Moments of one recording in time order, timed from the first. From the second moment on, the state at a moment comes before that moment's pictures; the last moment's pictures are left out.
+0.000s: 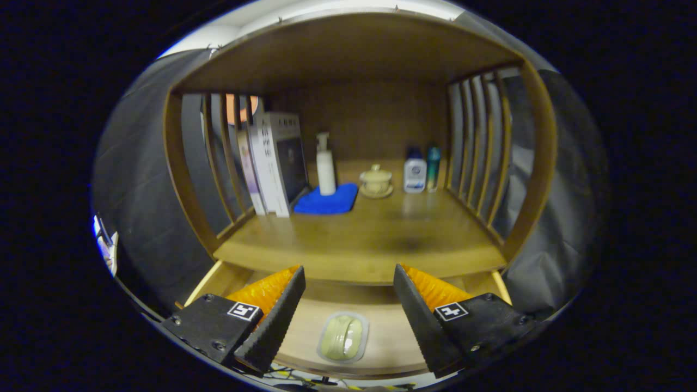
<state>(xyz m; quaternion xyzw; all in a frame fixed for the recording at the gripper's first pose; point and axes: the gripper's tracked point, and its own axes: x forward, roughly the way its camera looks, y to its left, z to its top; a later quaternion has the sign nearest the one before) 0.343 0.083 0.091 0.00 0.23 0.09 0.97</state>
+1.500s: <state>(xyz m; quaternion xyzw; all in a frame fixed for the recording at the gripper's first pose) 0.332 0.069 -0.001 -0.03 0.52 0.03 0.85</state>
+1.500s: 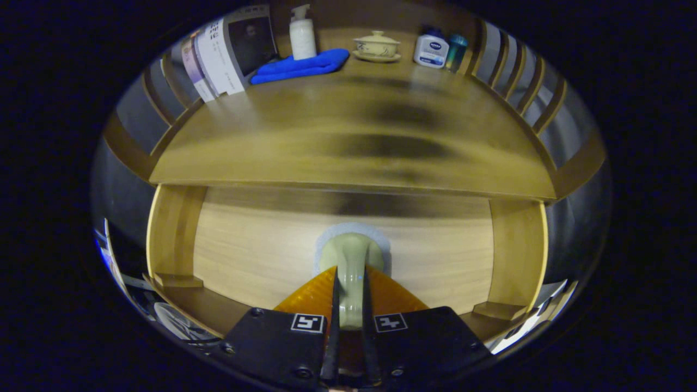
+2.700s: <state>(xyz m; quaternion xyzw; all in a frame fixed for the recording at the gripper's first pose) 0.459 0.083 0.120 -0.01 0.46 0.02 0.89</state>
